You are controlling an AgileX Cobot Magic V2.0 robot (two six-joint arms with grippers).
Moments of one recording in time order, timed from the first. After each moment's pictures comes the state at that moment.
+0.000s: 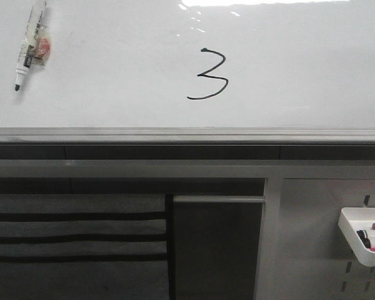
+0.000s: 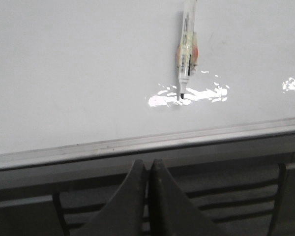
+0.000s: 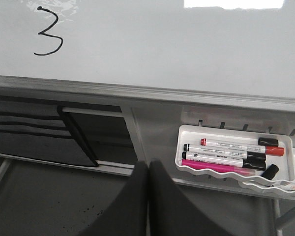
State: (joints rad) left arm 0.02 0.07 -0.19 -0.44 0.35 0.52; right arm 0.07 0.43 -0.66 0.18 0.82 -0.11
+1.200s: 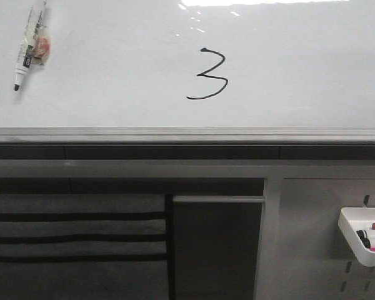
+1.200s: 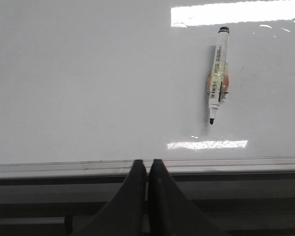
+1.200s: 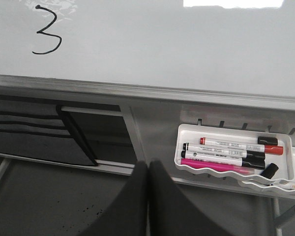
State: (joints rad) left arm -0.05 -0.01 0.01 0.01 0.05 0.02; right arm 0.07 0.43 -0.66 0.18 0.82 -0.11
